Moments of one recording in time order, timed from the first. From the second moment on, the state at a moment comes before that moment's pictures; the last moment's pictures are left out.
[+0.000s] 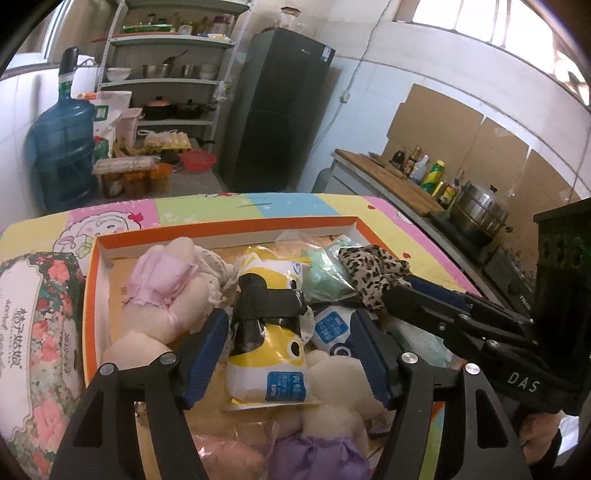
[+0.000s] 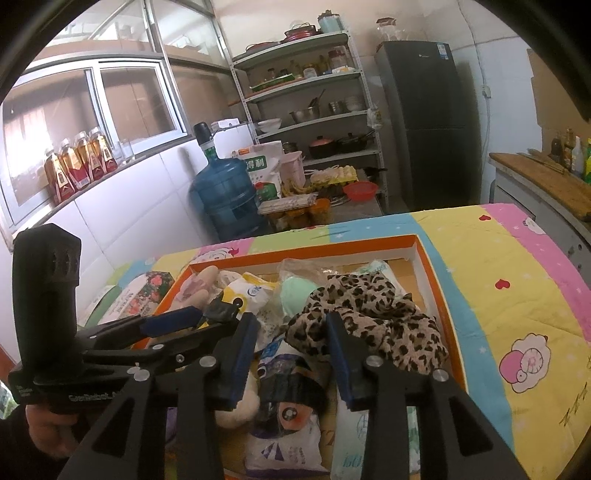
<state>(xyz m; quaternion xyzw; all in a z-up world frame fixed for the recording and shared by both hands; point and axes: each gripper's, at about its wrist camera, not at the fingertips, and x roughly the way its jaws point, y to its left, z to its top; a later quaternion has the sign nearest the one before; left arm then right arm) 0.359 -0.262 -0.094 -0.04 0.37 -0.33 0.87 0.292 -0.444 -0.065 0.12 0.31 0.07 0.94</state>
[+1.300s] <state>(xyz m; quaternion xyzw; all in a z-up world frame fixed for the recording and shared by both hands) 0.189 -0.110 -0.021 -0.04 0.22 -0.19 0.96 0.160 -0.310 -0.012 0.03 0.20 0.03 0.98</state>
